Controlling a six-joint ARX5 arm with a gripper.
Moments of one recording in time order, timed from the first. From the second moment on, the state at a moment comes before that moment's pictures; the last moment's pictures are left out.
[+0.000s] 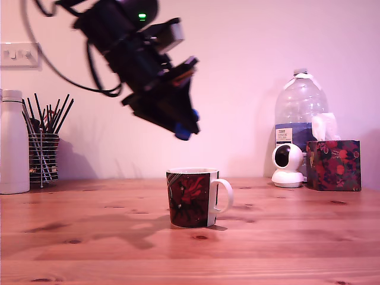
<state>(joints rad) -0.63 1.78 1.36 -0.42 0.26 0.11</state>
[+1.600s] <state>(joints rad) -0.63 1.92 1.43 -0.49 0.21 0.13</state>
